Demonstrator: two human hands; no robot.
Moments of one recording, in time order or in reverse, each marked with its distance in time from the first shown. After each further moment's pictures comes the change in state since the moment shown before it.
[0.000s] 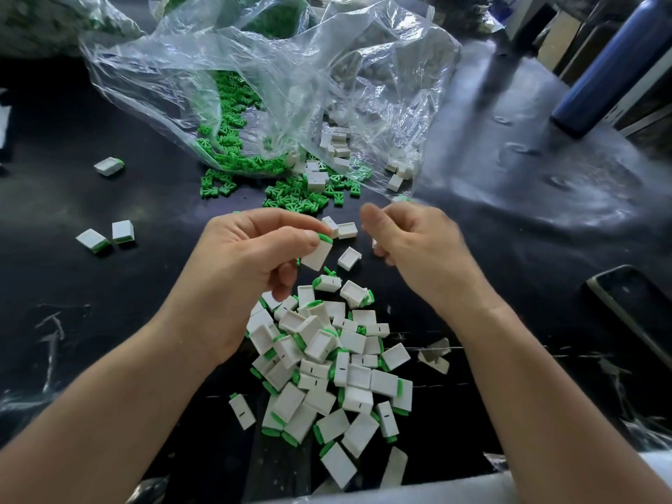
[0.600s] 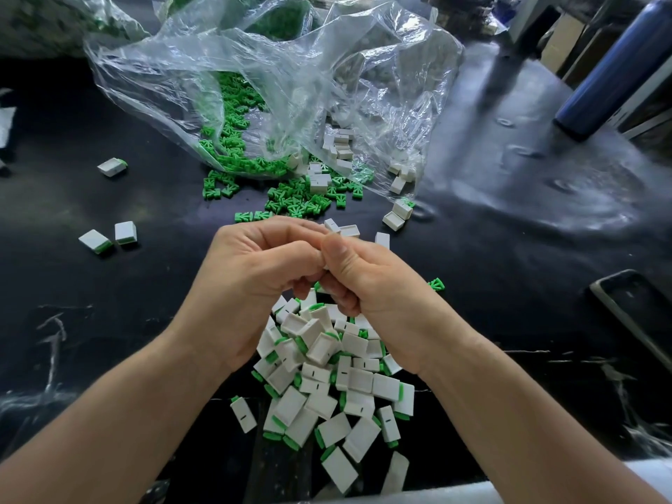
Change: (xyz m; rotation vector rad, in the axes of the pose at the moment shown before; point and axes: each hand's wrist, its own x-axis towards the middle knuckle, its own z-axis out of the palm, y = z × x) left_hand -0.002 -0.006 0.004 -0.092 -0.045 0.063; right_hand -0.027 -0.024 0.027 0.526 -0.420 -0.051
